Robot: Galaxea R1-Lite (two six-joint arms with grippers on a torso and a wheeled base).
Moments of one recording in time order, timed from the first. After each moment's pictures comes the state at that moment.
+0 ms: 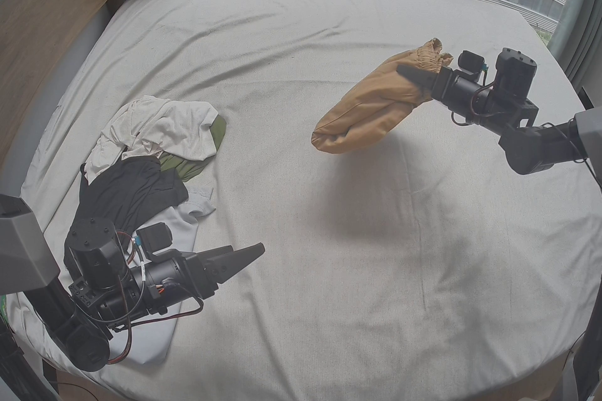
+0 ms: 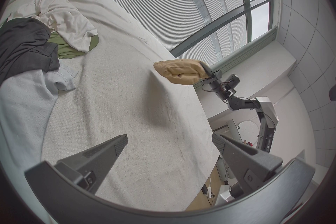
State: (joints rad) left arm -0.41 1.92 -0.23 -1.55 -0.44 -0.59; right arm 0.19 2.15 -1.49 -0.79 0.63 0.49
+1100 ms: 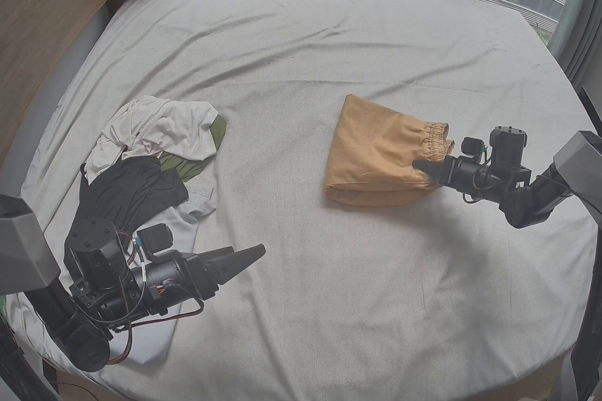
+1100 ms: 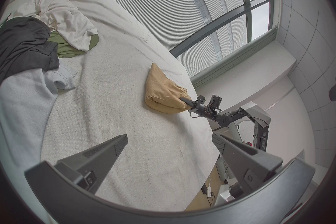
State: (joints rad) left arm -0.41 1.92 -0.23 -1.55 -0.44 -0.59; right arm 0.09 2.22 -1.11 -0.85 0.62 0.38
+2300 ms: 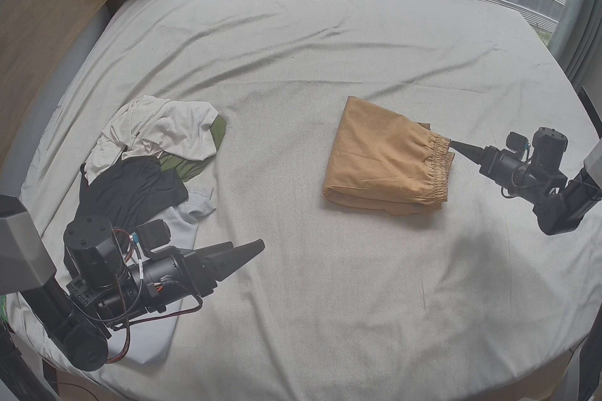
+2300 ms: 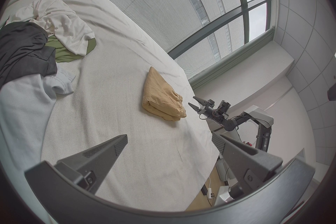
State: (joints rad) left arm -0.41 1.90 -0.24 -1.55 -0.44 -0.59; right arm -0.03 2.09 -0.95 -1.06 0.56 0.47
